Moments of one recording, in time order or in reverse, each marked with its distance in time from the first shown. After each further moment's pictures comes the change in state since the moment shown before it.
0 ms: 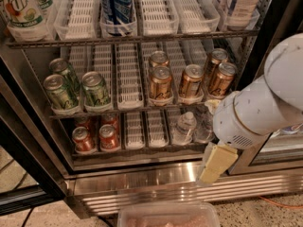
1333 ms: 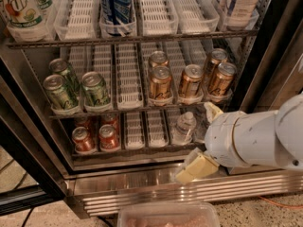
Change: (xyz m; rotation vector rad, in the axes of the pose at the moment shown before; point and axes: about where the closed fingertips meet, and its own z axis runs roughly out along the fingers) arm -0.025 0.003 0.015 0.203 -0.245 0.157
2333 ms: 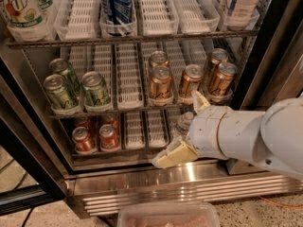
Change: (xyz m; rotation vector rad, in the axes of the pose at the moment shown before) arm -0.042 -0.014 0.019 0.085 -0.189 0.016
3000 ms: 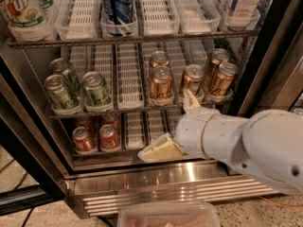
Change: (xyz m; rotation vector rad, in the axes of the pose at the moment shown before) arm -0.015 0.001 0.024 0.055 -0.089 0.042
